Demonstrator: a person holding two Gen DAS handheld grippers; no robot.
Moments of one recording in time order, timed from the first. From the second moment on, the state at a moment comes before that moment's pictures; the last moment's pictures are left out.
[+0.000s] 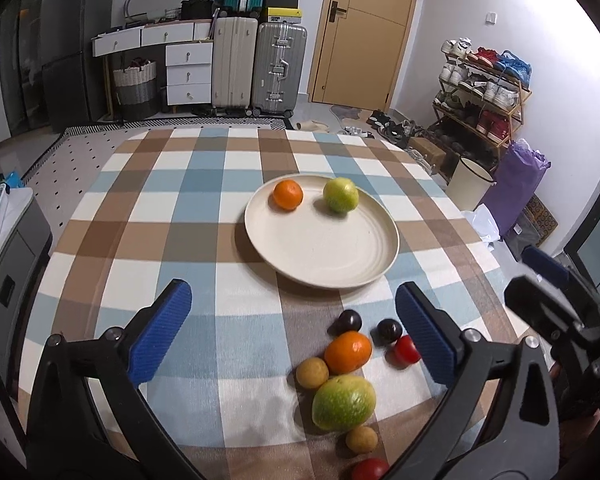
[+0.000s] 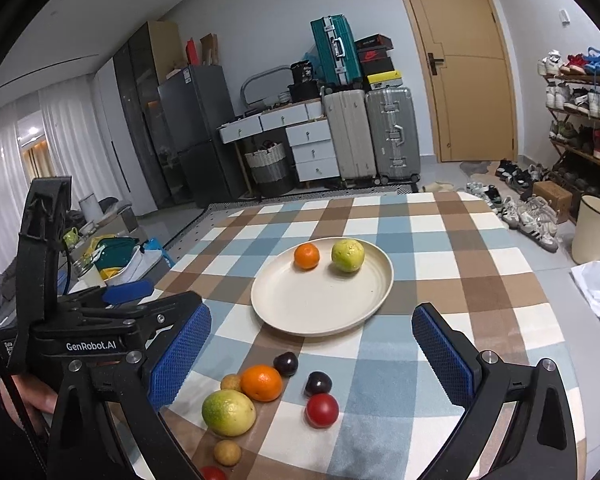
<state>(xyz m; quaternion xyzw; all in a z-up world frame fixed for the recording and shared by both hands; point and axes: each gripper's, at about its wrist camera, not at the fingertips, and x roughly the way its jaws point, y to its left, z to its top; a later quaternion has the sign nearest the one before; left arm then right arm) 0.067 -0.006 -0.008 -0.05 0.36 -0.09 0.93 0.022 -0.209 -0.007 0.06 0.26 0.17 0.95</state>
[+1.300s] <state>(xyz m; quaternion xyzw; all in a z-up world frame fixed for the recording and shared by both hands) 0.055 -0.022 -0.100 -0.08 0.48 -0.15 0.86 -0.015 -0.195 -0.017 0.04 0.26 0.16 0.95</state>
